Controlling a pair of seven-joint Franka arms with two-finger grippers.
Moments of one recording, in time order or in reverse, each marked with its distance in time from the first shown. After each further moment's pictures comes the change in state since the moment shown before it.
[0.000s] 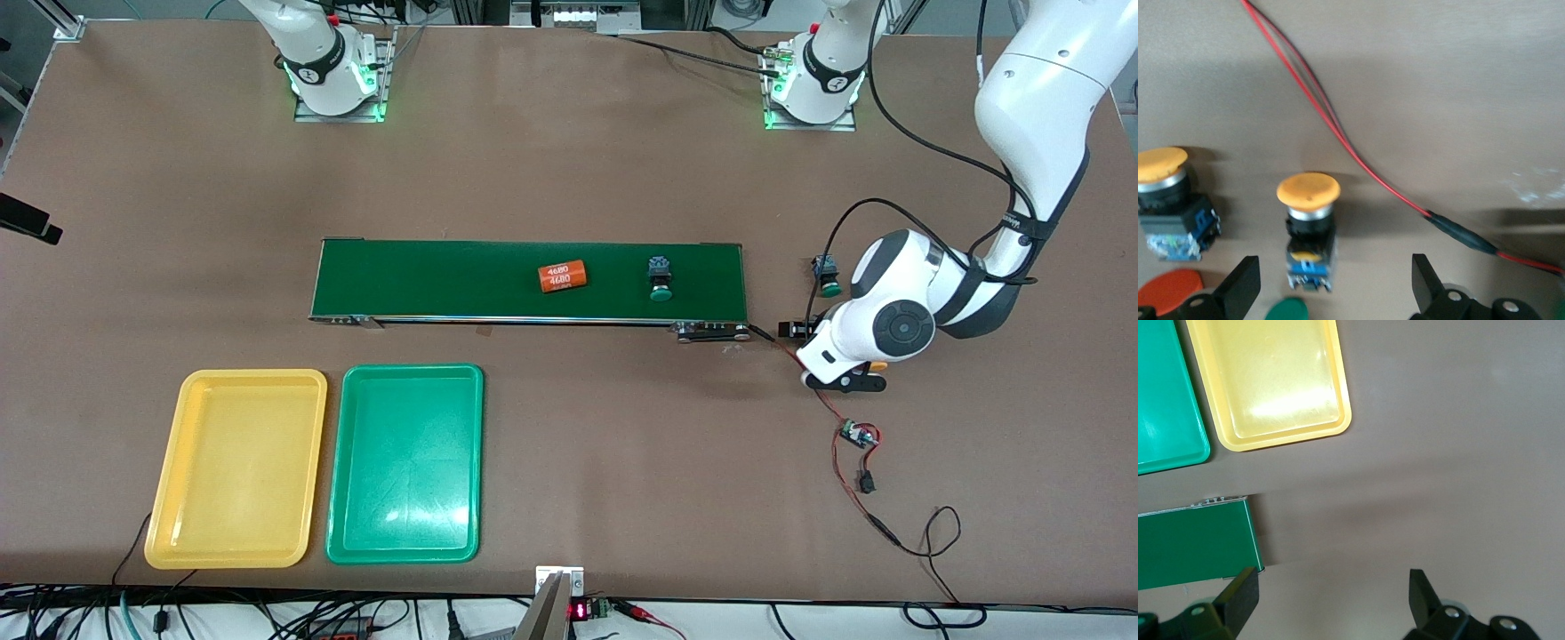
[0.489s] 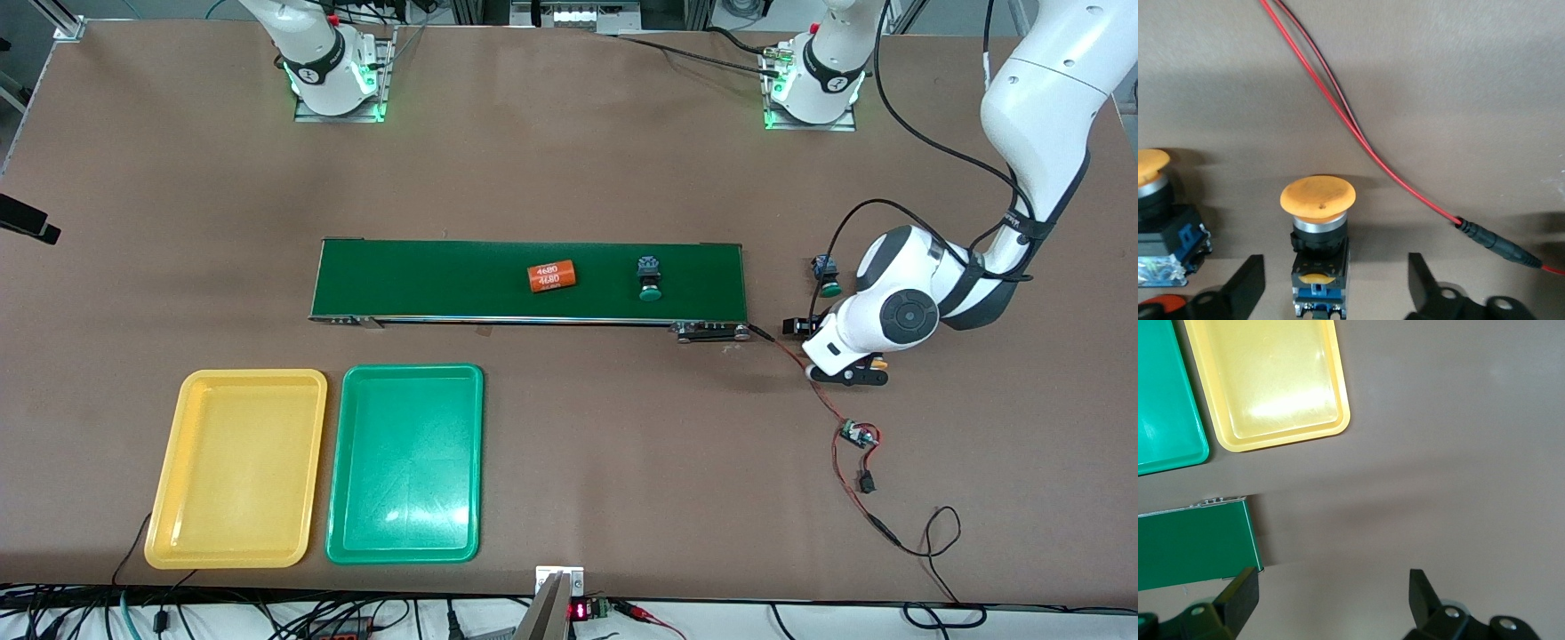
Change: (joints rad) left arm 0.037 0.004 0.000 -0.071 0.020 0.083 0.011; right arm -0.003 0.000 -0.001 0.000 0.000 0.000 0.000
